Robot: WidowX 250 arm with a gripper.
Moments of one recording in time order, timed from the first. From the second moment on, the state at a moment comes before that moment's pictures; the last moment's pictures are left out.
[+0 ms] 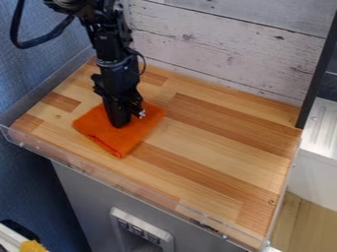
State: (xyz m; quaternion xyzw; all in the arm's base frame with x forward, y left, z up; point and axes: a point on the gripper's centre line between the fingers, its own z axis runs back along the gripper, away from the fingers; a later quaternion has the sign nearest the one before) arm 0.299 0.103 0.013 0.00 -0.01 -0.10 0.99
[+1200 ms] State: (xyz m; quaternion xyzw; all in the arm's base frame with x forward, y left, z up) arm 0.293 0.166 0.023 -0.01 0.02 0.00 1.00
